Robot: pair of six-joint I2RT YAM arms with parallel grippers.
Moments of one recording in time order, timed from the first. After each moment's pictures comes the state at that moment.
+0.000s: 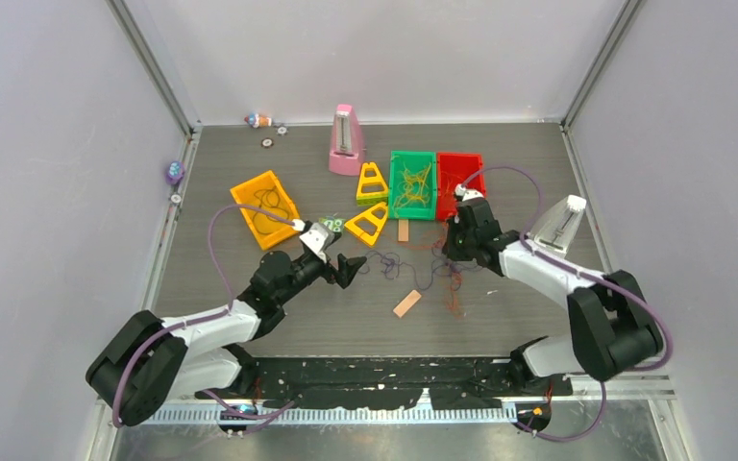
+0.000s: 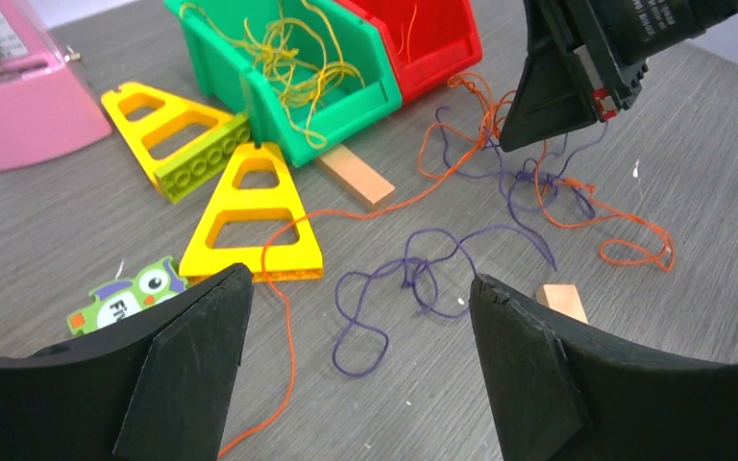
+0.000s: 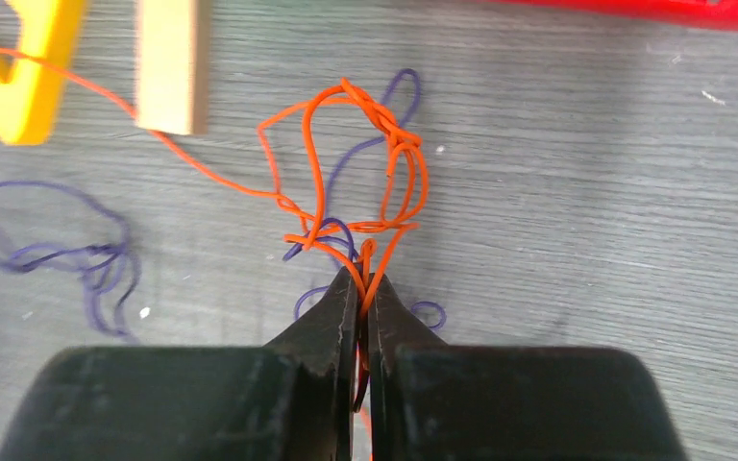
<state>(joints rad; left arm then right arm) -0.66 1.15 0.26 0.83 0.16 -0.06 0.41 1.43 0.72 -0.19 0.07 0.39</state>
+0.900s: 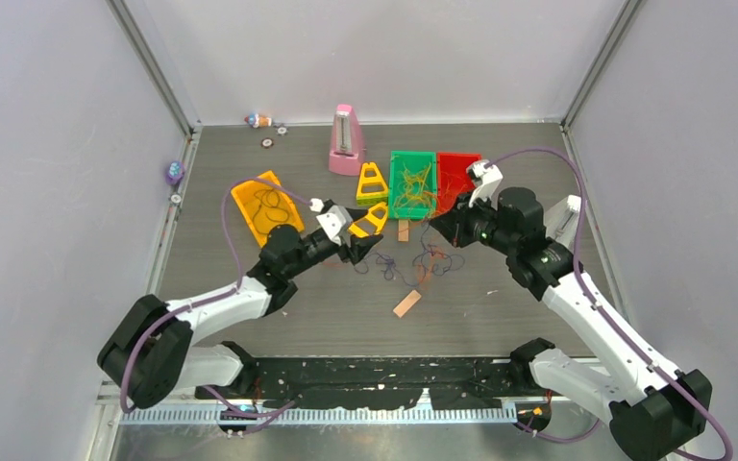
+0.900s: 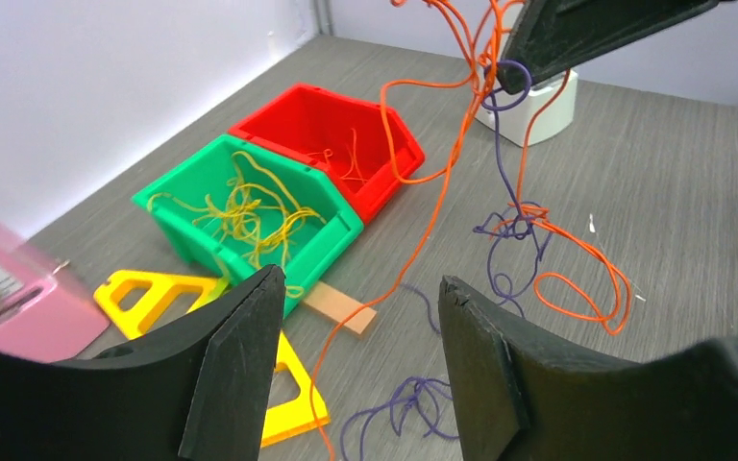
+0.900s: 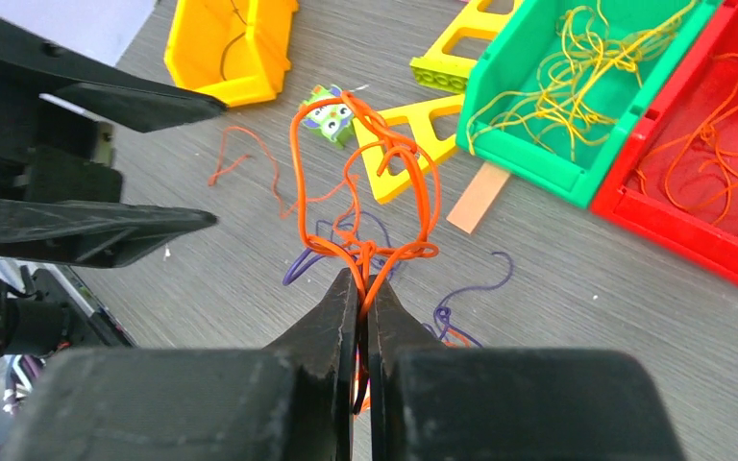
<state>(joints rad) -0.66 1.22 0.46 0.84 0.34 0.08 0.43 0.94 0.80 -0.22 -0.27 0.28</state>
